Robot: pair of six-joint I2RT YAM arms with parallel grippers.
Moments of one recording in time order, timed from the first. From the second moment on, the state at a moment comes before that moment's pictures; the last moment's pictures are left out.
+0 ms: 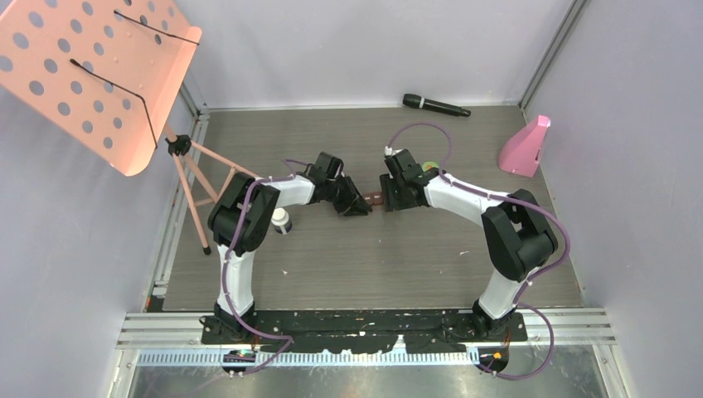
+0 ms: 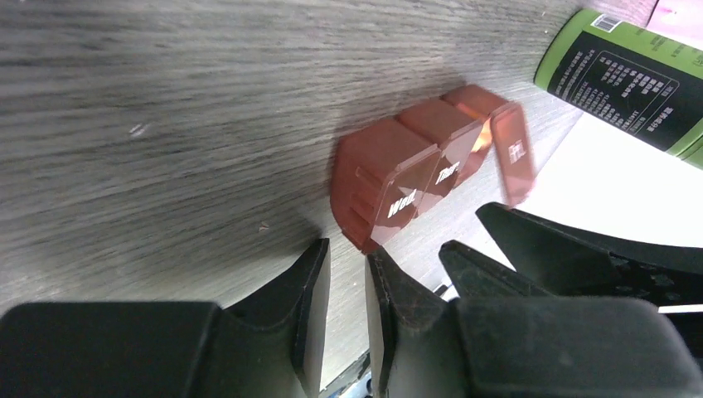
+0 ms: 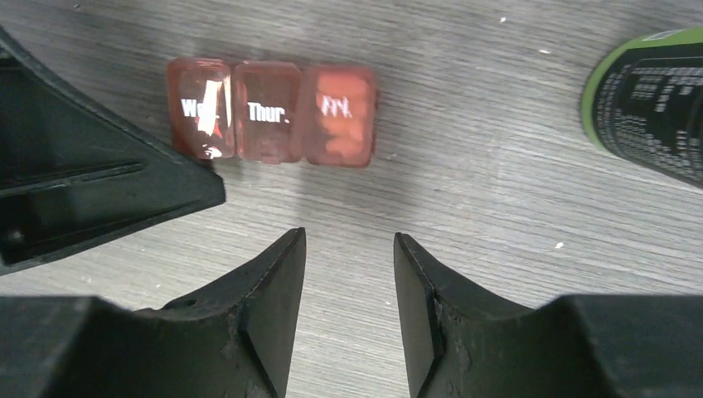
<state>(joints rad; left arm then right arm) -0.52 2.04 1.20 -0.08 0.49 -1.07 0.56 1.73 1.12 -0.39 0.09 0.33</state>
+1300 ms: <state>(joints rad) -0.52 1.98 1.18 -0.11 0.39 -0.96 0.43 2.09 1.54 -0.53 -0.05 0.36</state>
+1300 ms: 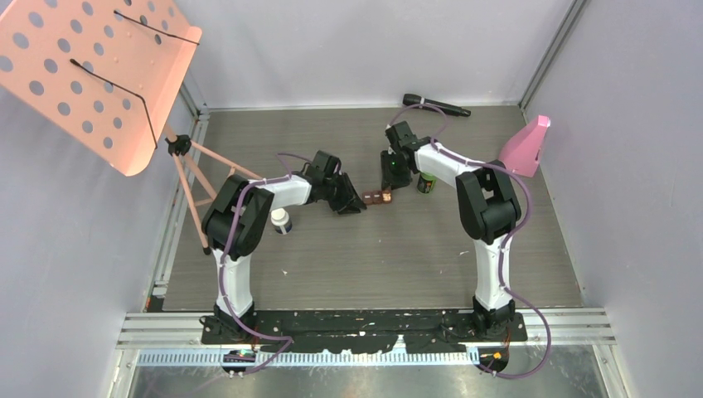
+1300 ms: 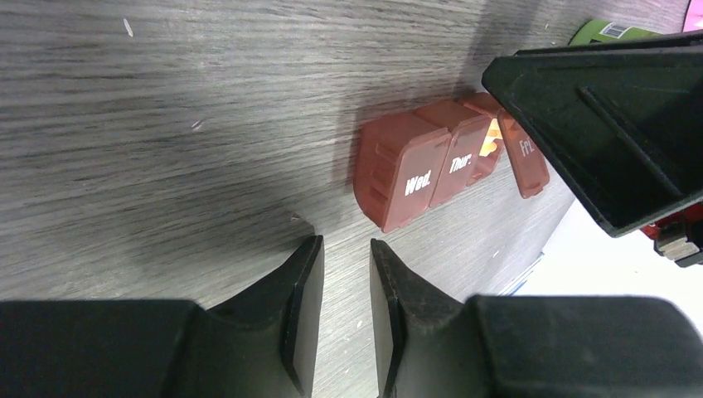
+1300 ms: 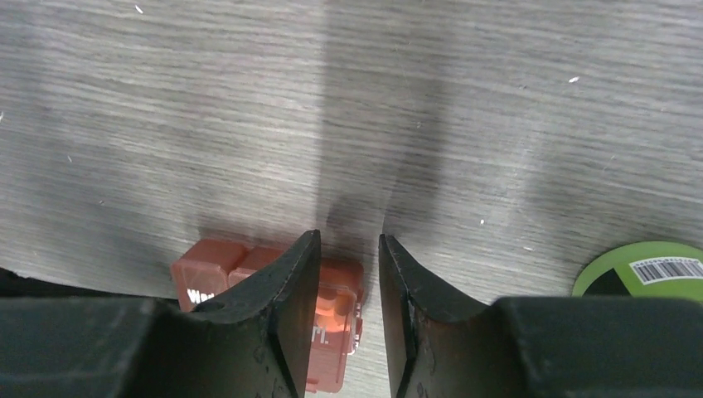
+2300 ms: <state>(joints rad) -0.52 1.95 1.04 0.22 0.42 -1.08 0.43 1.71 1.24 -0.48 -0.18 0.42</state>
